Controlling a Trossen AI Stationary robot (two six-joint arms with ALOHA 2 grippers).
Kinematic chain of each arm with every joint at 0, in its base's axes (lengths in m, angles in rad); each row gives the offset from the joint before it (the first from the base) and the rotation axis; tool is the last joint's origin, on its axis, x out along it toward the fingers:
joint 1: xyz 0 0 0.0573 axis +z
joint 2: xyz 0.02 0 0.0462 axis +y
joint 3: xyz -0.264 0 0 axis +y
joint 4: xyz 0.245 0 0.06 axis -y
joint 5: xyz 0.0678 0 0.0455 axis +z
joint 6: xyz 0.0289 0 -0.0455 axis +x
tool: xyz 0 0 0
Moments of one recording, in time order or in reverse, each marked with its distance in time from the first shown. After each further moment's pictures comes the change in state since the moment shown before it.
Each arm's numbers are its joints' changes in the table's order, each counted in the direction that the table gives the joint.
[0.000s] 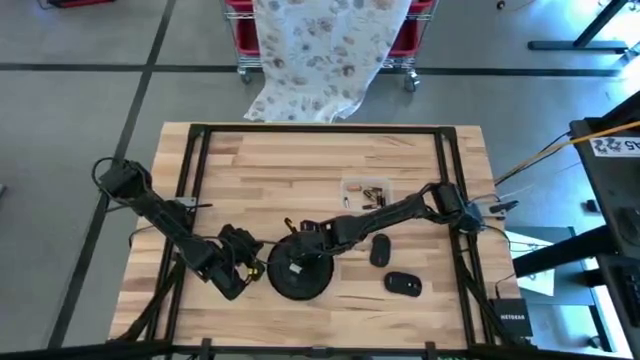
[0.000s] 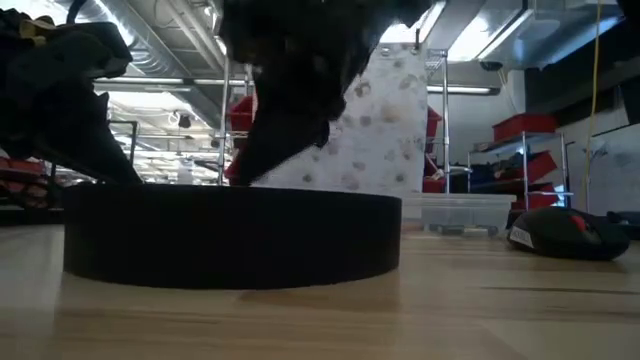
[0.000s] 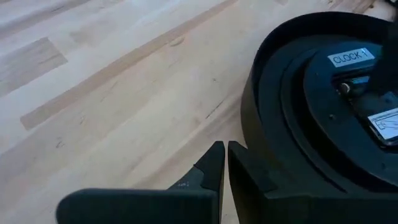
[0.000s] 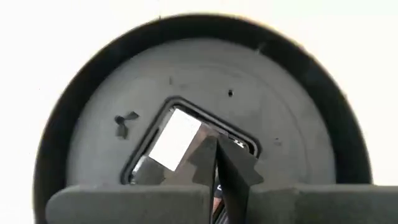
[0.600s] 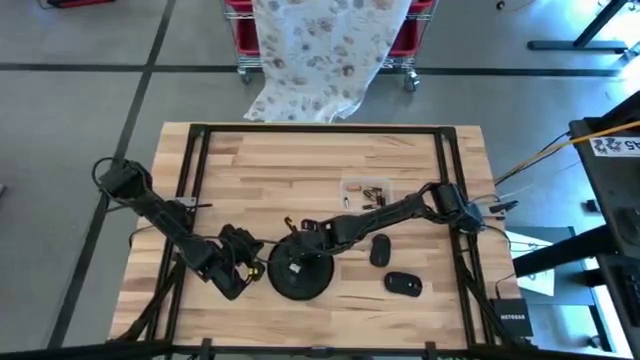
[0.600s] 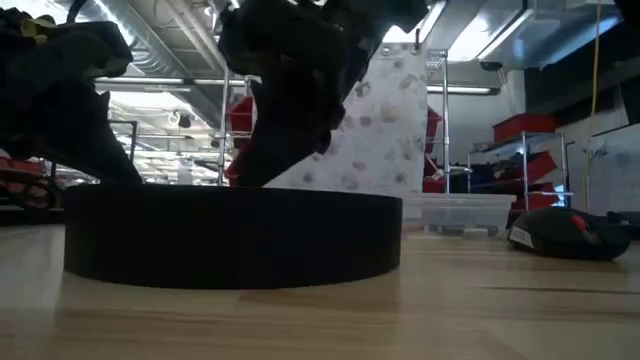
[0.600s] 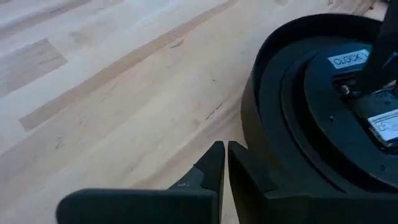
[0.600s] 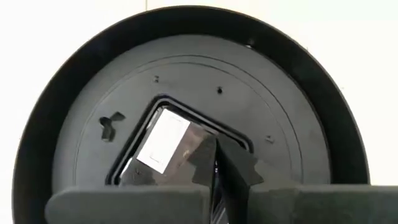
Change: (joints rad) left arm 0.000 0.000 0.000 0.002 0.001 0.000; right arm -0.001 0.041 -0.005 -0.009 -0.007 0.018
